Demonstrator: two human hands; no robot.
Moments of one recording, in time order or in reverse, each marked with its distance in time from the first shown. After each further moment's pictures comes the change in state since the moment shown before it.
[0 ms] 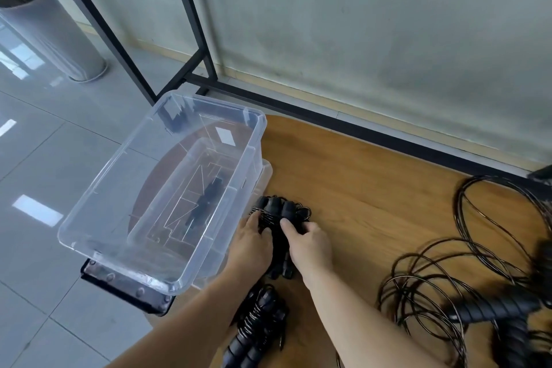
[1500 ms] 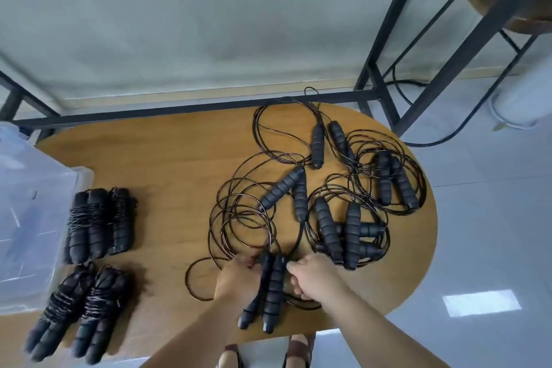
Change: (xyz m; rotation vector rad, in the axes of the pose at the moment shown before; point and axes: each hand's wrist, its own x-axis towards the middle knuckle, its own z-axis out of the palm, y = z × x) left_hand -0.206 0.082 0.248 0.261 -0.337 0.035; right_hand -0.138 0.268 -0.266 0.199 -0.047 0.344
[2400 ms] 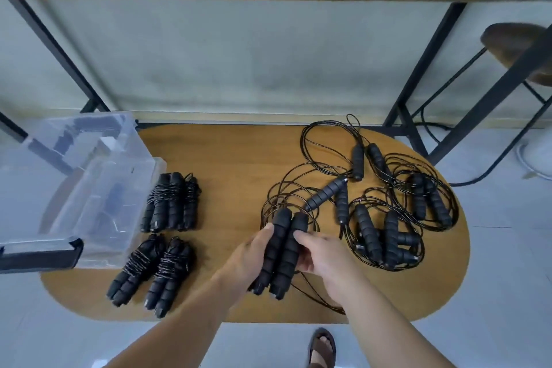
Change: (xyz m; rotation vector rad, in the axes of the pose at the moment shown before) left_hand -0.082 -0.043 -0.095 -0.592 -0.138 0.115; right_hand -0.089 -0.050 0.069 0.371 -0.039 -0.275
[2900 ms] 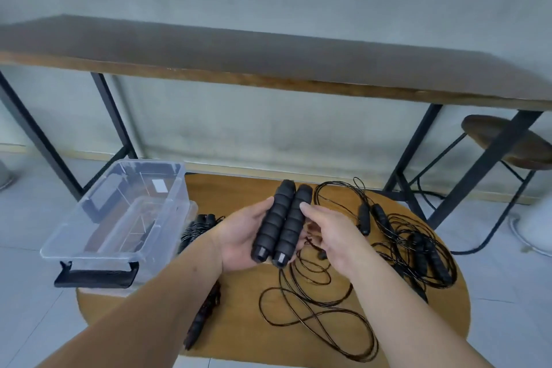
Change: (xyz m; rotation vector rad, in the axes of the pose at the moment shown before) left_hand -0.092 0.101 -0.097 -0.476 -0.559 0.061; right_hand -0.084 -0.118 0.053 -0.019 -0.076 -0.349
